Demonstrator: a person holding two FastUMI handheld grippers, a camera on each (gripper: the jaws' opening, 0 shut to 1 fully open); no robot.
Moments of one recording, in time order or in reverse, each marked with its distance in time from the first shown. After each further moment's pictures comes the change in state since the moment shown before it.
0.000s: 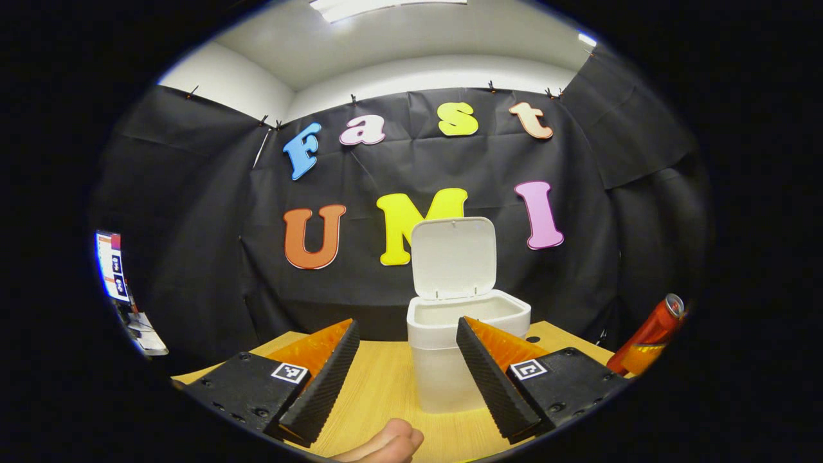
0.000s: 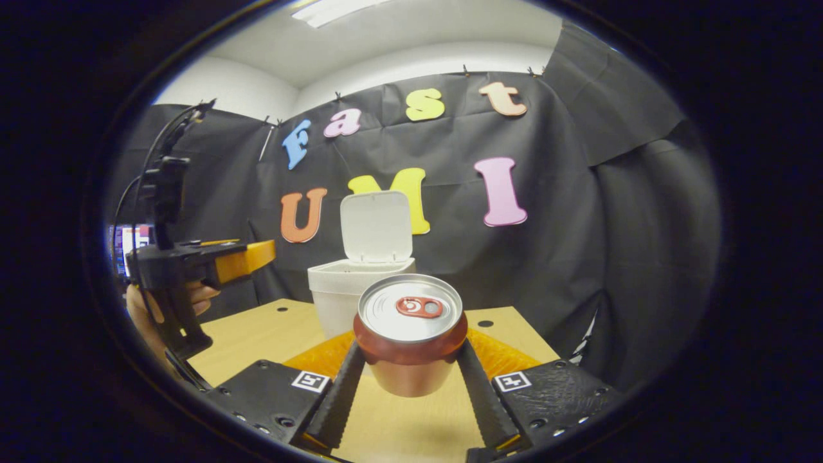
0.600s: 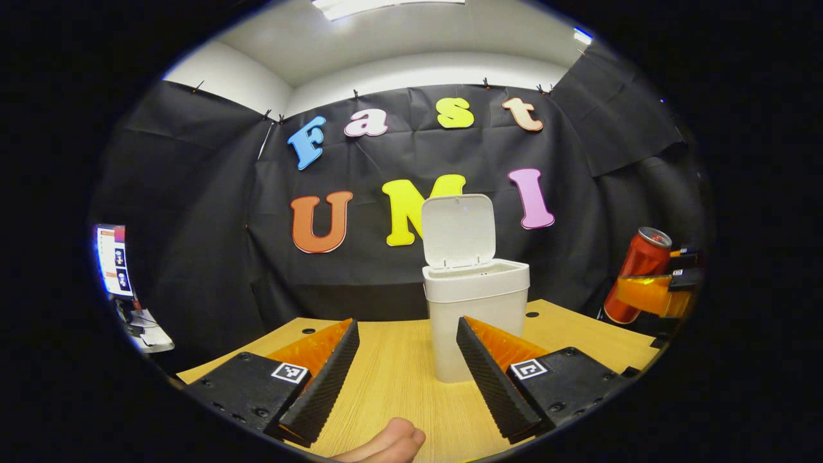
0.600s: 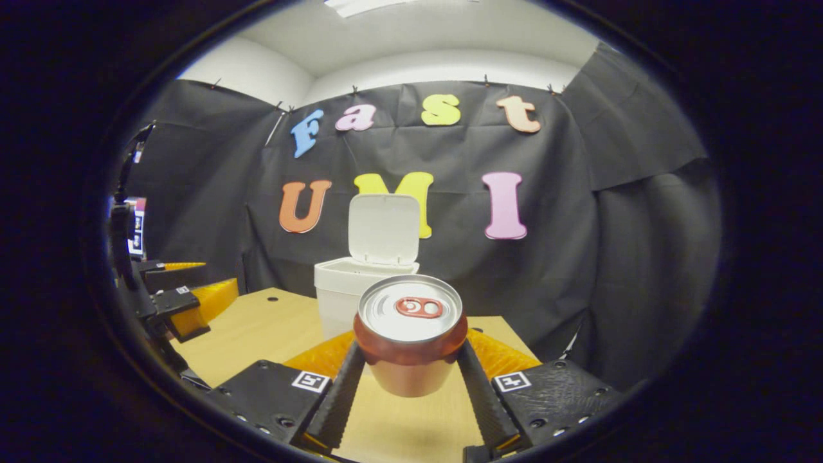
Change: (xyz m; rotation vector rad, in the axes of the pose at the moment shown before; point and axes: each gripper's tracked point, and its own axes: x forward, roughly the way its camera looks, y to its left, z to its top) left arm -0.055 0.028 -0.054 -0.013 0.037 -0.047; right arm -0.001 0.036 0.028 -0.156 -0.016 -0.062
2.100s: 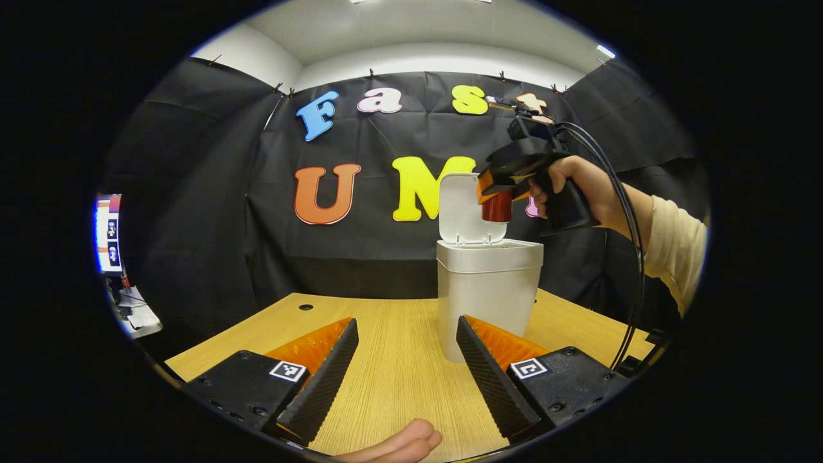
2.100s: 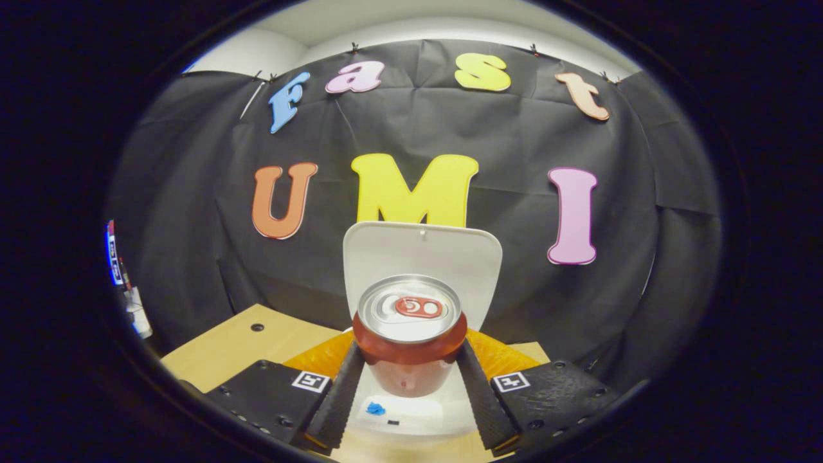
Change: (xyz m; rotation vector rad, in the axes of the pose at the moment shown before) left arm -0.004 0.045 -0.039 -0.058 0.080 -0.042; right arm 0.279 0.094 0.112 0.020 0.199 -0.017
